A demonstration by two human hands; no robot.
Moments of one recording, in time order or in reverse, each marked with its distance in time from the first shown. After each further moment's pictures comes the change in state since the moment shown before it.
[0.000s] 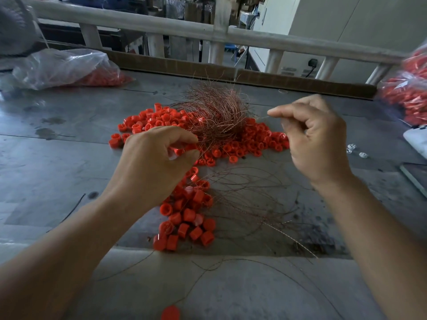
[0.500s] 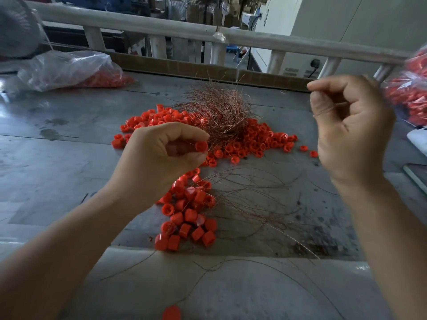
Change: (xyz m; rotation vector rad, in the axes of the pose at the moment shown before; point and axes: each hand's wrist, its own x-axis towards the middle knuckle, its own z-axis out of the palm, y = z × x) left_hand 0.000 -0.001 -0.001 -0.515 -0.107 -0.017; right_hand 0.008 -0.009 -0.023 0.003 0.213 -0.084
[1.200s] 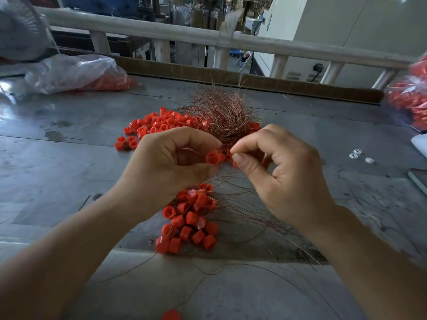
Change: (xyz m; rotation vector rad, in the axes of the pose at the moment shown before) left_hand -0.006 0.010 0.007 -0.178 -0.074 0.002; right_hand -0.034 -0.049 0.020 0.146 -0.413 -0.069
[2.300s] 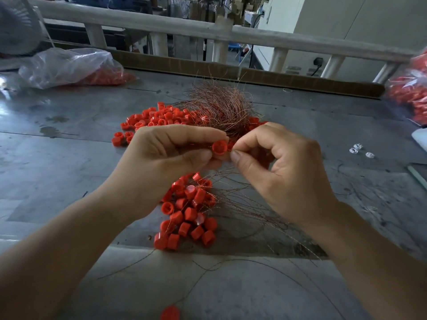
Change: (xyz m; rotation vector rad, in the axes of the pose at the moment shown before) left_hand -0.001 -0.002 -0.005 -0.315 -0.089 -0.060; right_hand 0.001 -0.005 -0.002 0.051 -0.055 0.104
